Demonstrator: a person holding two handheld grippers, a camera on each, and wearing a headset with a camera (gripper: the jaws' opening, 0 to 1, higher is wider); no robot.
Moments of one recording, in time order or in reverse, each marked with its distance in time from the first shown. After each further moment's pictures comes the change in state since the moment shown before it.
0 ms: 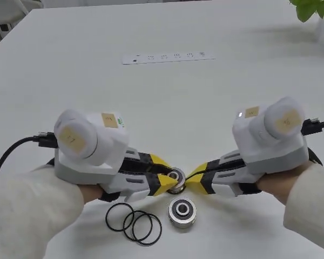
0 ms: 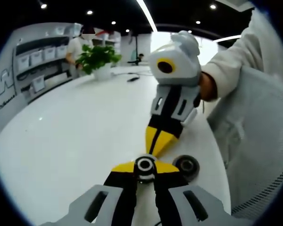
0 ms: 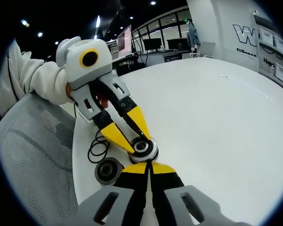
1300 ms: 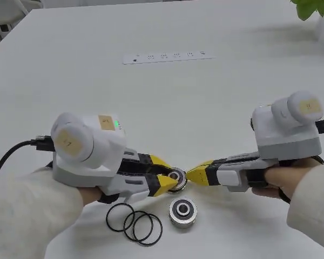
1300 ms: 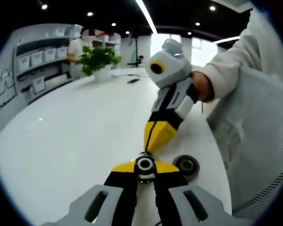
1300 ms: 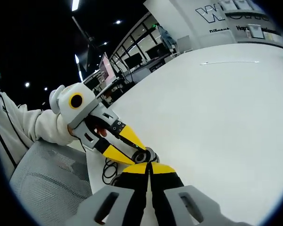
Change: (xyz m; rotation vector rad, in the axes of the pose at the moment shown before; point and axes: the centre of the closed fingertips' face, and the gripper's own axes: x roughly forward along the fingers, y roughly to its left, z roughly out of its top) left arm 0.000 0.001 0.000 0.000 -0.020 -0.002; right arm -0.008 0.000 0.015 0.350 -0.145 0.061
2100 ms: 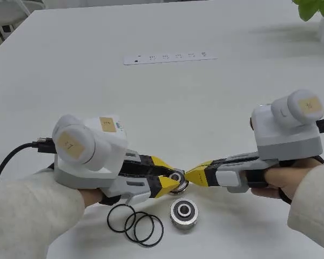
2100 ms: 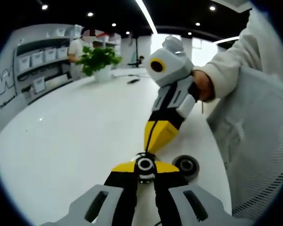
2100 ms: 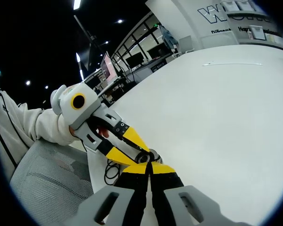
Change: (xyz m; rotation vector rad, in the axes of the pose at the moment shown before) left arm 0.000 -0.001 0.000 0.000 -0.003 0.004; right arm 0.001 0.006 0.002 -0.014 0.006 0.006
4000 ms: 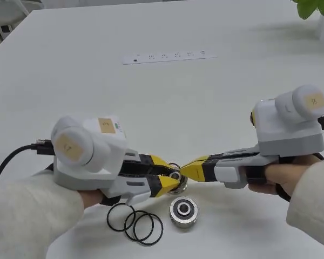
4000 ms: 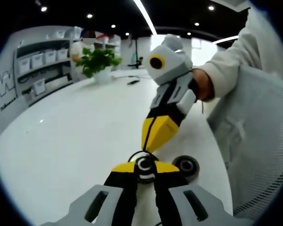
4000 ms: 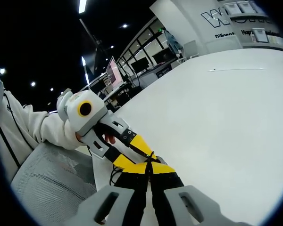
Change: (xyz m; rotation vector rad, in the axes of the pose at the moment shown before) left arm 0.001 -0.001 0.001 0.014 -0.010 0.010; right arm -0.001 0.009 0.011 -0.014 -0.051 0.047
